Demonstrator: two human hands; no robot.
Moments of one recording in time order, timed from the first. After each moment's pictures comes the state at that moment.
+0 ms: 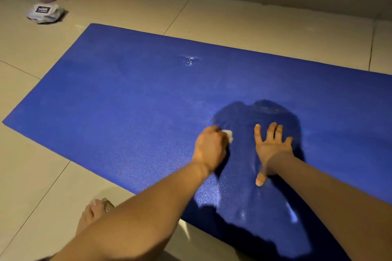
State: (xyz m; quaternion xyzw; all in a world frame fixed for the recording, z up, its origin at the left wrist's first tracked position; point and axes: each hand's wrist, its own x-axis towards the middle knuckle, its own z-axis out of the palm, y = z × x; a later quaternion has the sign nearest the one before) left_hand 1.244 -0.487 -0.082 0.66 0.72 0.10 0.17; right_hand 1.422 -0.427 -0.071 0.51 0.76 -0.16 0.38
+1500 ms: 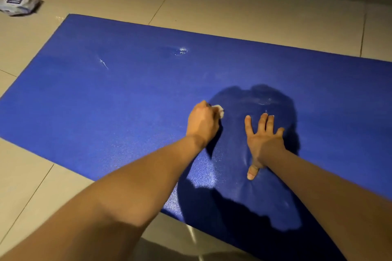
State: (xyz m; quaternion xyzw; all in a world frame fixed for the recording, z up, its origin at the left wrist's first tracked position) left_hand 1.237 -0.432 -0.089 0.63 0.74 0.16 0.18; right_hand 1.424 -0.421 -0.077 0.51 0.76 -0.16 0.37
